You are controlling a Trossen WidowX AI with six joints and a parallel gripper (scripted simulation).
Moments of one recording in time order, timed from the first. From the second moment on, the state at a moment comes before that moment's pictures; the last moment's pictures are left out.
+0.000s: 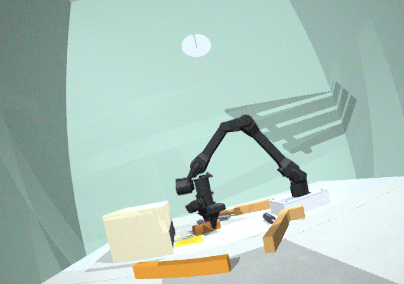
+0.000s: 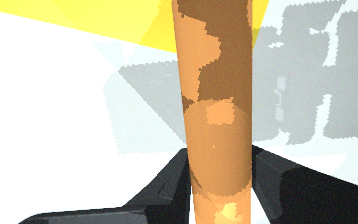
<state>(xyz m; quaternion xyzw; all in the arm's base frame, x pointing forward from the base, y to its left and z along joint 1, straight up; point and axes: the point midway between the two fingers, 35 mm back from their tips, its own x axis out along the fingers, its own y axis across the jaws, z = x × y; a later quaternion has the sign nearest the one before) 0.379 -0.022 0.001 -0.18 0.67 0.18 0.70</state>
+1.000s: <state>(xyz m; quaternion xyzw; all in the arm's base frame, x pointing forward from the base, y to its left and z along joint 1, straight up) 0.355 -0.032 0.000 -0.19 0.67 0.18 0.70</state>
